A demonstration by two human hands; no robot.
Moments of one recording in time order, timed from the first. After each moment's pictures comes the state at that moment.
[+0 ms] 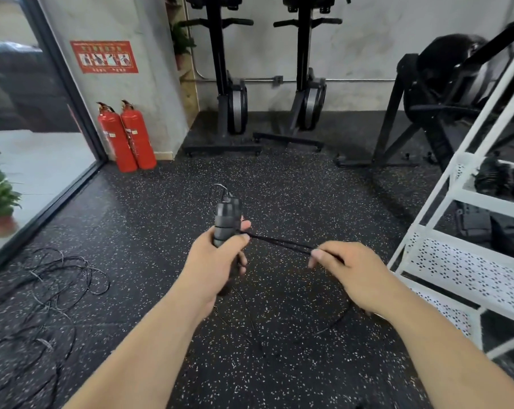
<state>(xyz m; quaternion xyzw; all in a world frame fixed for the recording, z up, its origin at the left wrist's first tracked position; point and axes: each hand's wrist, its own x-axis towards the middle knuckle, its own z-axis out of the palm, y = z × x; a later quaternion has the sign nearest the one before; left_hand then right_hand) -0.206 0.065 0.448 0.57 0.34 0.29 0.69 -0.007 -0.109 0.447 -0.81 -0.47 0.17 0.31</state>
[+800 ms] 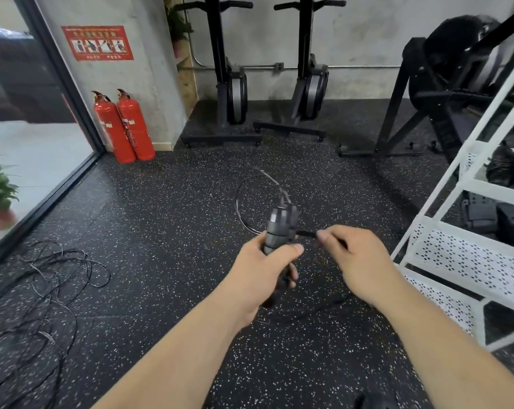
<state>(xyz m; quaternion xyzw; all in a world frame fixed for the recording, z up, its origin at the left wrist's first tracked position) -0.173 0.027 0.436 0.58 0.26 0.17 0.75 -0.007 -0.093 0.439 -0.82 -0.43 0.10 0.36</state>
